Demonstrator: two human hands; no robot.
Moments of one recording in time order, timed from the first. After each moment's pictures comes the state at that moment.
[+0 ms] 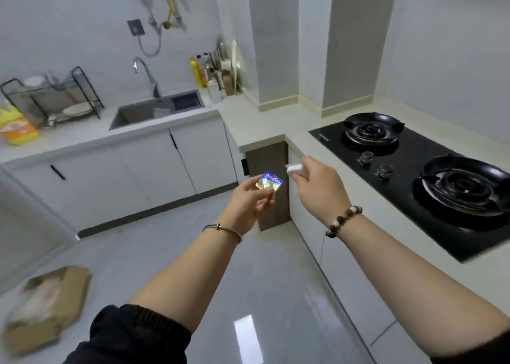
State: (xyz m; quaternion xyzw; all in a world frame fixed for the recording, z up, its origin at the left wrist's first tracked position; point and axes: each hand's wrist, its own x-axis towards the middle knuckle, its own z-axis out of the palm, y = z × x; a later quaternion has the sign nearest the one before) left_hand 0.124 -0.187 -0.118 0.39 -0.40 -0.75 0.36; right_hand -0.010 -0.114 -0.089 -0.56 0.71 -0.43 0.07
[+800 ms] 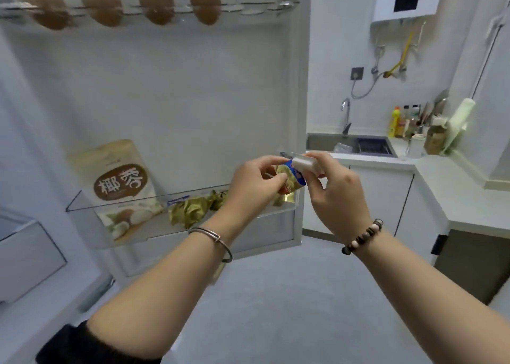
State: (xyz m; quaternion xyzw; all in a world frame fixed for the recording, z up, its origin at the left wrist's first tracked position) left_hand 0.564 -0.165 0.033 0.56 -0.63 -0.16 0.52; right_hand 0.418 -0.203 0.014 -0.78 0.31 -0.55 0.00
